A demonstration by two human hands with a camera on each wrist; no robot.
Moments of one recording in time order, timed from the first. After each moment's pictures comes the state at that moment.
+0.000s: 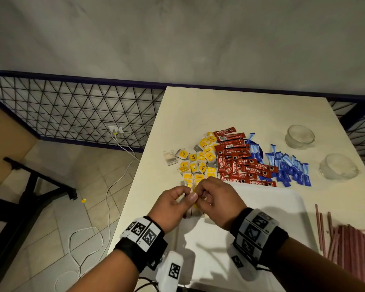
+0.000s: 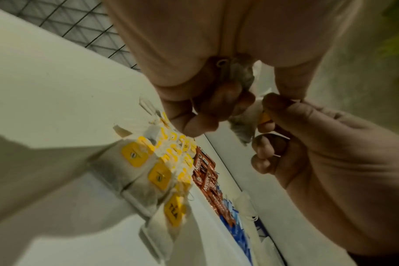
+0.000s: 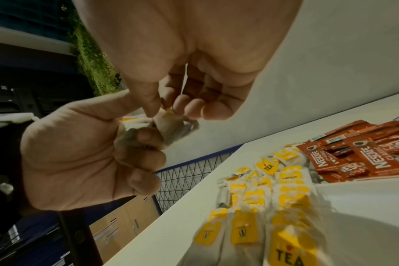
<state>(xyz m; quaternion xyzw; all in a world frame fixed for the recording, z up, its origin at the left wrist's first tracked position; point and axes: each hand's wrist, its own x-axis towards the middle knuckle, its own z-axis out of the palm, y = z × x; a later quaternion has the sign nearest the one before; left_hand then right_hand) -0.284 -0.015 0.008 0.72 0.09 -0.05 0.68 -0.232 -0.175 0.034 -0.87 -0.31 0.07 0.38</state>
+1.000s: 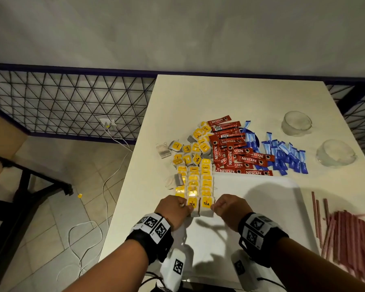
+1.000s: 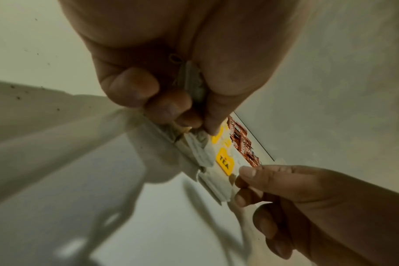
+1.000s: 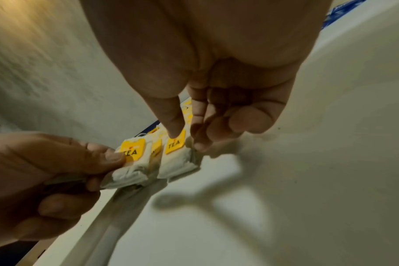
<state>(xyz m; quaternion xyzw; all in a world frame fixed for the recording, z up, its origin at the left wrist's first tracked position) -0.272 -0.027 -0.030 0.89 0.15 -0.24 0.35 -0.231 -0.220 -0.047 -0.92 -0.05 0.27 0.27</state>
